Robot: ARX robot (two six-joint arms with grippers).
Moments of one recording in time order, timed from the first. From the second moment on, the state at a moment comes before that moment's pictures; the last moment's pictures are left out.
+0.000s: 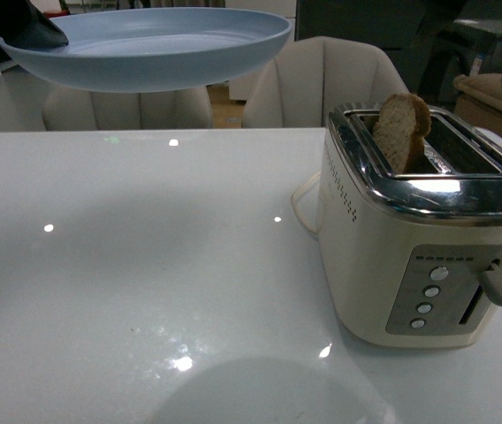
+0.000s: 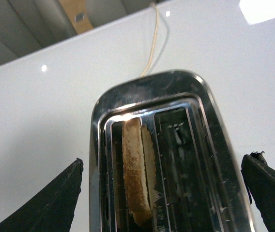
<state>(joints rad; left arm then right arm) -0.14 1.55 0.97 0.28 0.08 -0.55 0.16 1.67 1.32 -0.25 0.02 0.41</state>
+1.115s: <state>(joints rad) -0.14 1.55 0.97 0.28 0.08 -0.55 0.00 0.82 0.37 0.42 0.00 -0.01</state>
